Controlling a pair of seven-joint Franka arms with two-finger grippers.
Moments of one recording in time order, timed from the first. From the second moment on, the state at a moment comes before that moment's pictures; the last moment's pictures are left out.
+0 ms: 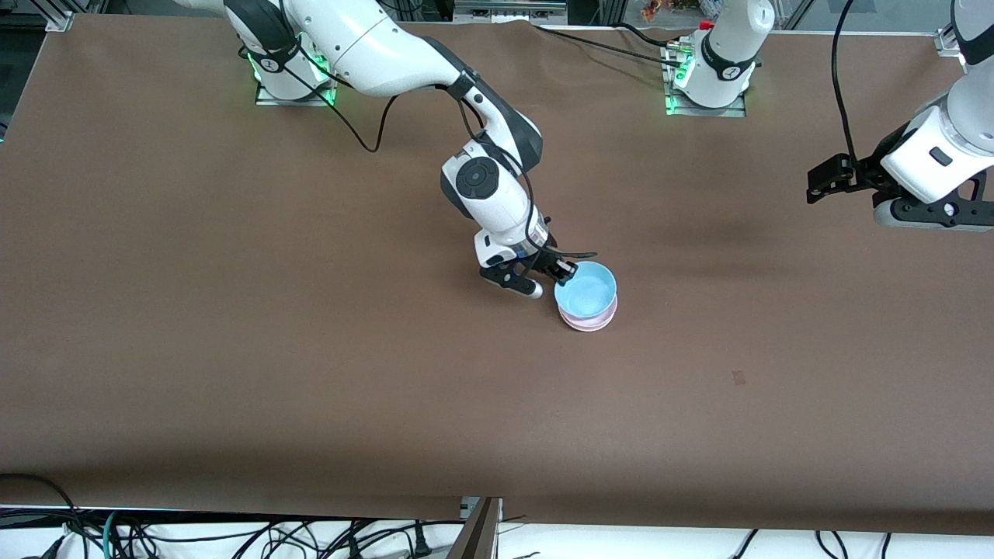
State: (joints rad) left arm 0.02 0.02 -0.08 -1.65 0.00 1.56 -0.02; right arm 0.78 0.94 0.07 -1.26 0.24 2.63 1.13
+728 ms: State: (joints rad) left arm 0.02 0.02 -0.07 -1.65 0.00 1.56 -0.02; right arm 0.80 0.95 0.05 -1.26 0.24 2.63 1.13
